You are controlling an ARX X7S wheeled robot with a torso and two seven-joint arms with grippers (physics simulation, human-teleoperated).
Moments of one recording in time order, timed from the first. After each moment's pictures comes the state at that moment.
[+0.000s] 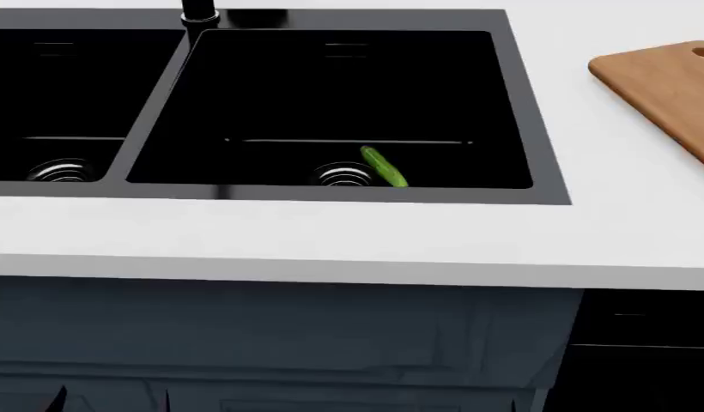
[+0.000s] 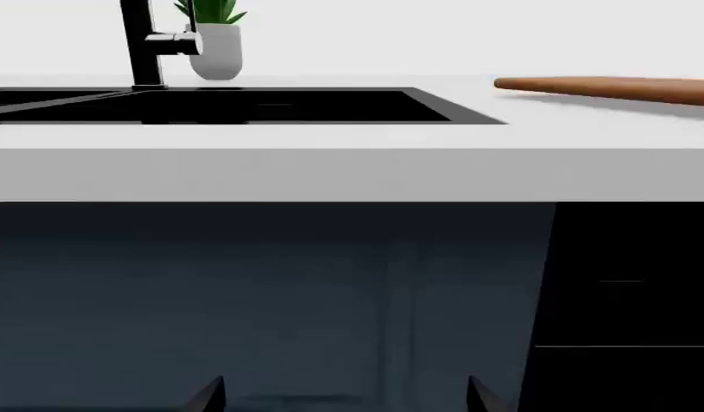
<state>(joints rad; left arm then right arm) 0.00 0.00 0.00 0.00 0.00 0.00 0.00 0.00 0.00 0.00 0.00 0.00 0.00 0.00</state>
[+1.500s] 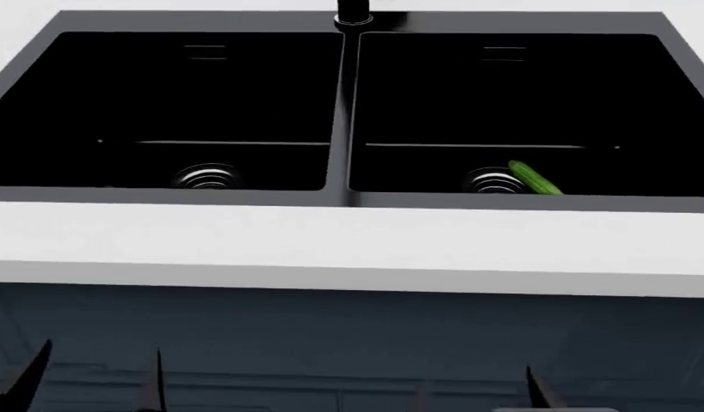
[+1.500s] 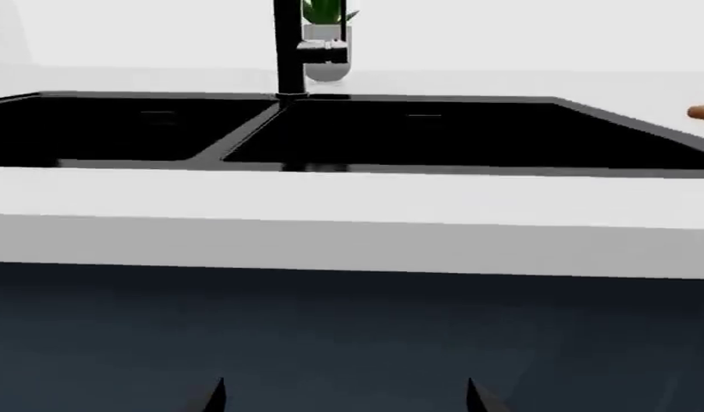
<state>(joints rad) -0.04 -0.16 0.14 0.10 -0.08 0.02 -0.11 0.04 0.19 -0.10 -0.31 0.21 0.37 0.13</state>
